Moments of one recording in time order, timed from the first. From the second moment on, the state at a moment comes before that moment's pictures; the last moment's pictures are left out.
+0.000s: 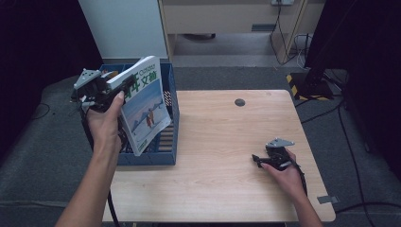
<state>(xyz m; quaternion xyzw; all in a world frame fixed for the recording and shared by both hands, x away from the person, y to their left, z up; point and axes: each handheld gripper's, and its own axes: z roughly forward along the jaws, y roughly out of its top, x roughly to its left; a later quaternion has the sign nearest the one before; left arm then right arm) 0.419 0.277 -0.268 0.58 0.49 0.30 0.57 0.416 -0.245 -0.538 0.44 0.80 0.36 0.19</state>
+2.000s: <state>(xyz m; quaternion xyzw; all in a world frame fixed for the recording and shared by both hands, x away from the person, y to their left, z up) 0.451 0.248 -0.292 0.59 0.49 0.27 0.58 0.416 -0.246 -0.538 0.44 0.80 0.36 0.19</state>
